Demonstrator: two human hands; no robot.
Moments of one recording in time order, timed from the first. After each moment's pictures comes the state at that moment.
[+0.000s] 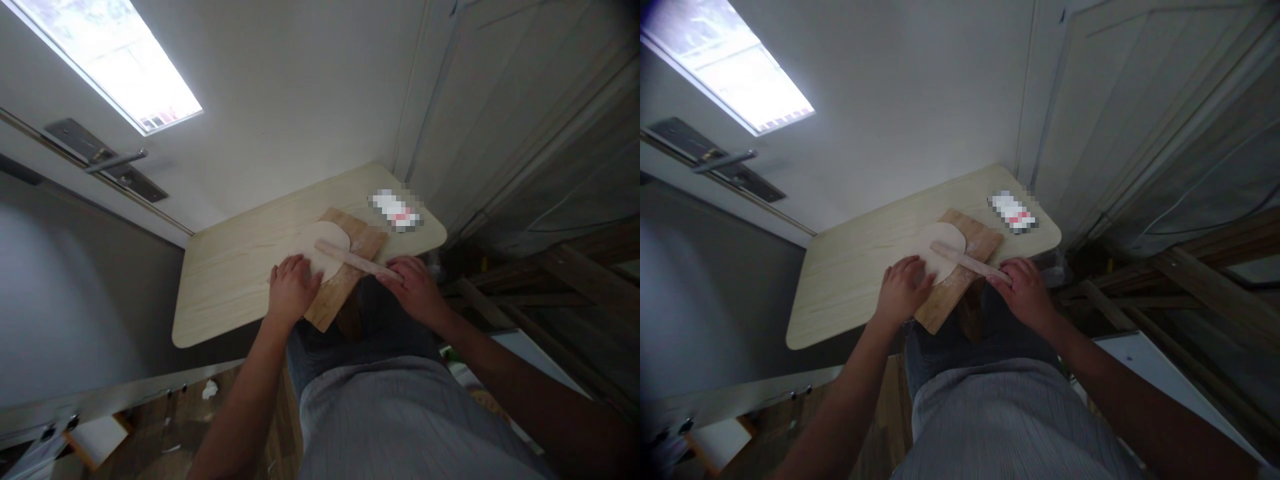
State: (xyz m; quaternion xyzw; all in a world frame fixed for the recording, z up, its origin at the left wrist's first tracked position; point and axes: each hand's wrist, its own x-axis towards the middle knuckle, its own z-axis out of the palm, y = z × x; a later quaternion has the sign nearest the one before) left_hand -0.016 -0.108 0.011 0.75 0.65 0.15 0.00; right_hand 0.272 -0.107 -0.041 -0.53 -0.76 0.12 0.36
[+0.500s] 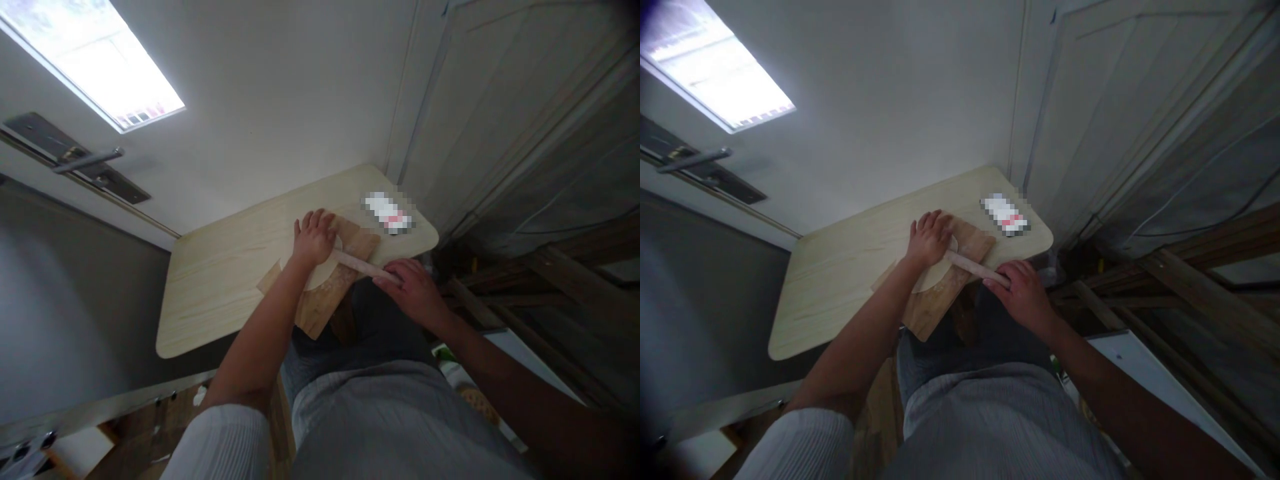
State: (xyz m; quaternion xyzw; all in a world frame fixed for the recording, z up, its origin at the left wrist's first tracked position) left_hand 0.042 0.012 0.007 0.79 0.60 0.12 0.02; right_hand 0.283 -0.102 -0.035 -0.55 -0.75 0.13 0.34
